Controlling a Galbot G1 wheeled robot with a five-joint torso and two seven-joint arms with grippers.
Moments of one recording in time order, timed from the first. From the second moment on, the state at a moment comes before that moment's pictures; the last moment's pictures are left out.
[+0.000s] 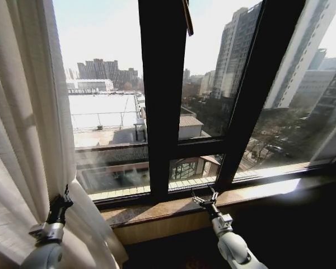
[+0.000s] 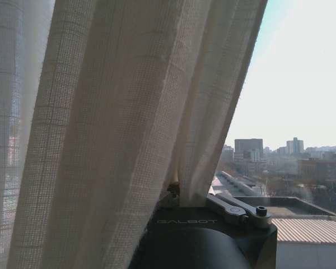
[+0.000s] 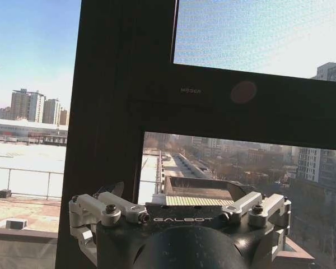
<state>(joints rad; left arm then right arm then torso) 1.46 -1.24 -0.91 -1.91 -0.40 -0.10 -0.07 -1.29 1.12 0.32 1.76 0.28 0.20 0.11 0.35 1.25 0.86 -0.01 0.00</state>
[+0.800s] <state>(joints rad) 1.52 -1.26 -0.94 -1.93 -0.40 -0.11 -0.08 -1.29 1.12 0.32 1.76 0.28 0.20 0.11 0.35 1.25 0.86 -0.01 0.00</state>
